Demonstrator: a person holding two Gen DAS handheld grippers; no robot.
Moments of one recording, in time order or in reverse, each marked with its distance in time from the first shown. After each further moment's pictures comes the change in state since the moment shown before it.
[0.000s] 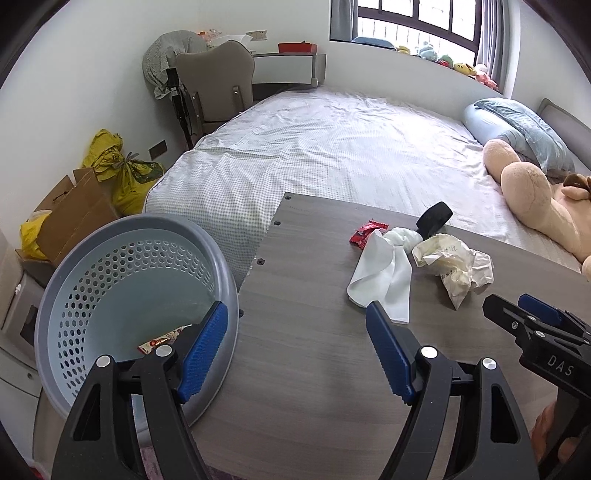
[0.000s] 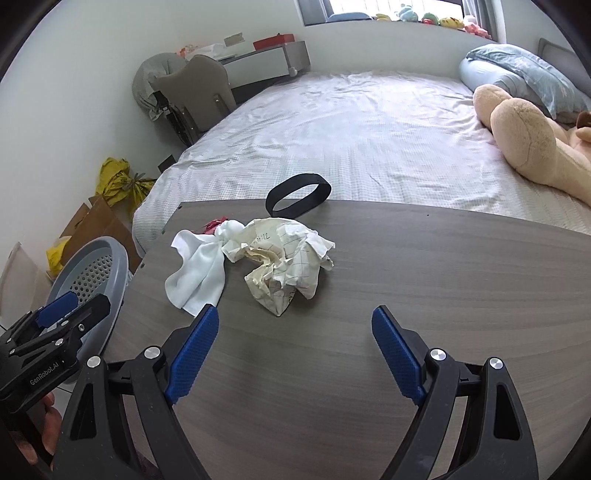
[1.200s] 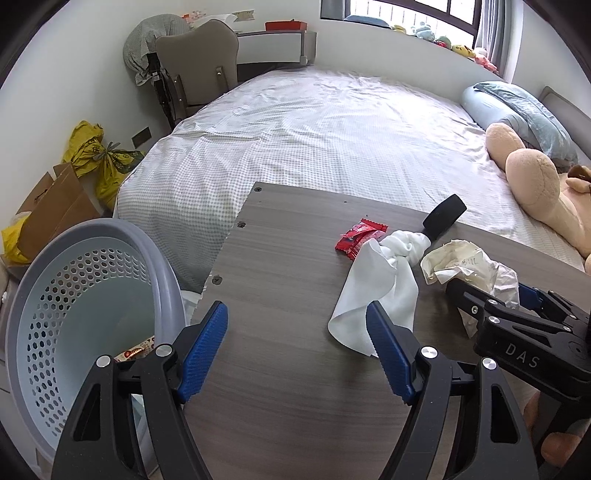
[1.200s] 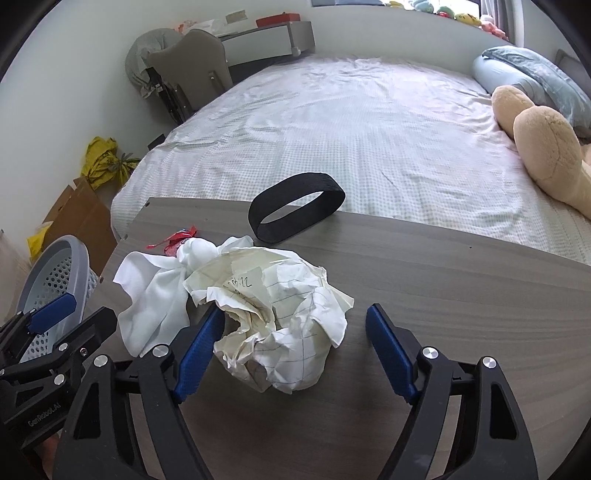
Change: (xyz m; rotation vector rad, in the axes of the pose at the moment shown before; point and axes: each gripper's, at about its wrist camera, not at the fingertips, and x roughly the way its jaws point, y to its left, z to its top) left arm 0.060 -0.017 0.025 0.018 0.077 -0.023; right arm 0.064 0.004 0.031 -0.056 0.066 -0.038
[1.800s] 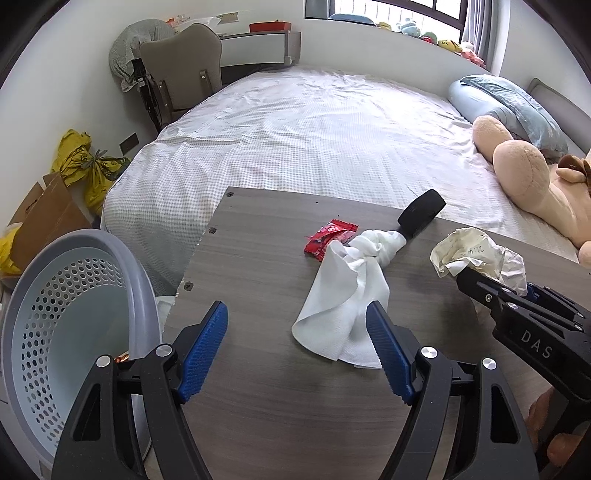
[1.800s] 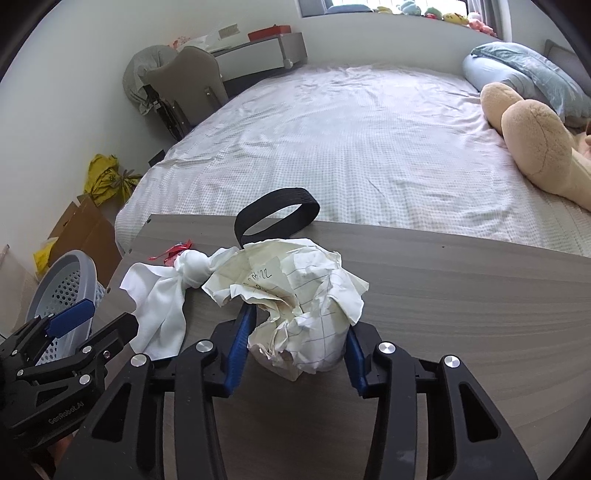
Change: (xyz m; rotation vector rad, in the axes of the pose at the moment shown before) left arm 0.000 -0.023 0.000 0.039 -0.003 -0.037; right arm -0.021 -0.022 -0.002 0.054 -0.046 0.017
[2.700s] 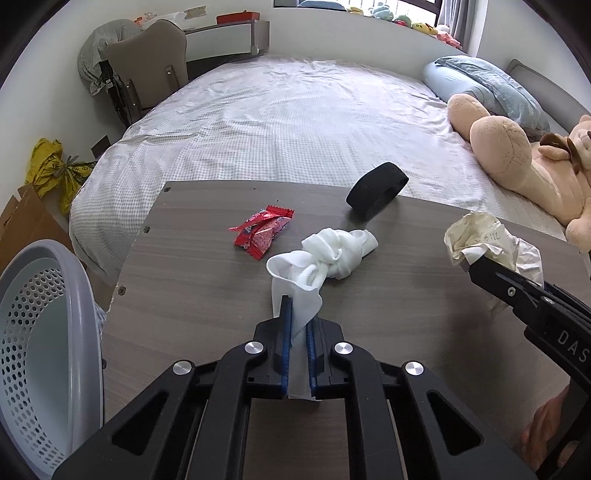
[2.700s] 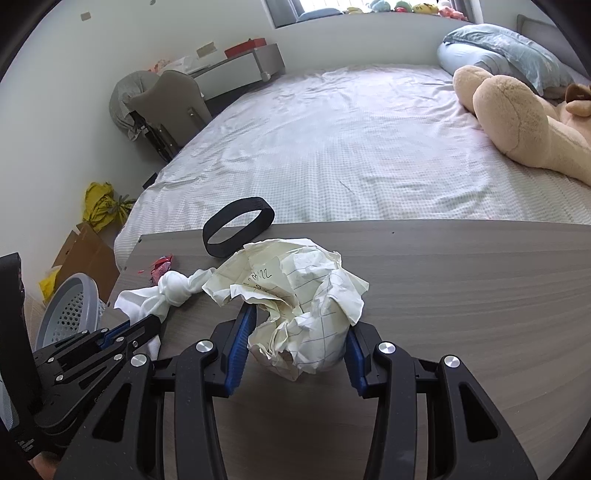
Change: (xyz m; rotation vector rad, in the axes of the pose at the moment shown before) left arm 0.021 -0.036 -0.001 0.064 0.046 -0.071; right arm -0.019 -0.035 -0.009 0.096 -0.035 0.019
